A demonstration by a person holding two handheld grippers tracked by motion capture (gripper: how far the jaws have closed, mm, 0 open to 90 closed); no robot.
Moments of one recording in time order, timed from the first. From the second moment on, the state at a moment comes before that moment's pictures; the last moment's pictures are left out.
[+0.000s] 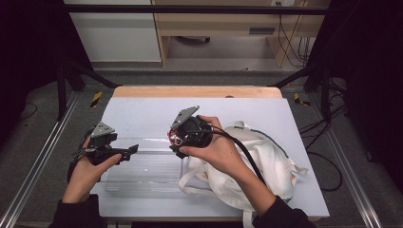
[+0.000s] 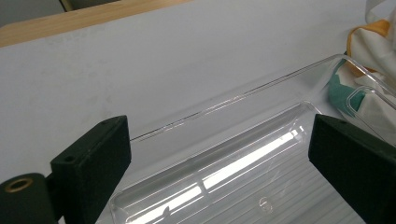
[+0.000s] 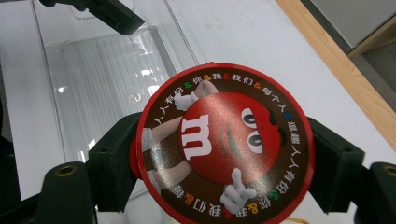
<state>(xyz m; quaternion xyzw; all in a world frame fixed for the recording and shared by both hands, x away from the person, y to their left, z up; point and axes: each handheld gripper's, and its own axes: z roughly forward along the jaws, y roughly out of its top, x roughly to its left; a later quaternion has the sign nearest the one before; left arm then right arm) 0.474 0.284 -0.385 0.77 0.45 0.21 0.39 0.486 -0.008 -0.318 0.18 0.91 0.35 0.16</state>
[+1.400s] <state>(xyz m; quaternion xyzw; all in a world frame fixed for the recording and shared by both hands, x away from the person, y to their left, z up) 0.472 0.294 -0.381 0.78 0.45 0.21 0.39 0.487 0.022 -0.350 0.16 0.91 0.36 0.12</state>
